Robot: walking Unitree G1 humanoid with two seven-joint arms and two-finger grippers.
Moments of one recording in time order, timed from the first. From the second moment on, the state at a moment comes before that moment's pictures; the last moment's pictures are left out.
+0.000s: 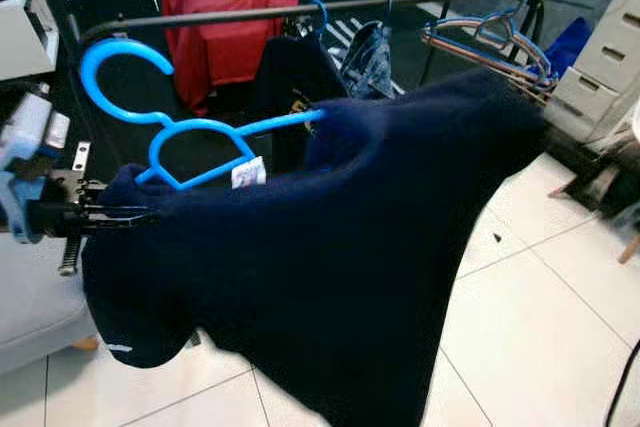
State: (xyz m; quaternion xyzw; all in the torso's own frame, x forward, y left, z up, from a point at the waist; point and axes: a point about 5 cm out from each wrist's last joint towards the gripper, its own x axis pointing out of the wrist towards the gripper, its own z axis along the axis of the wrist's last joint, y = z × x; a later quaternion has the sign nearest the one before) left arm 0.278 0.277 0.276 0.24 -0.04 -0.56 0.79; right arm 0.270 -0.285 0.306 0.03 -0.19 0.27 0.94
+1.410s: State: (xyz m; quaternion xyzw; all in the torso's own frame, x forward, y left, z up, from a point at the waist) left arm 0.343 0.165 0.292 0.03 -0.17 -0.38 0.91; right arm 0.287 -0.186 0.229 0.04 0.02 0.34 0.94
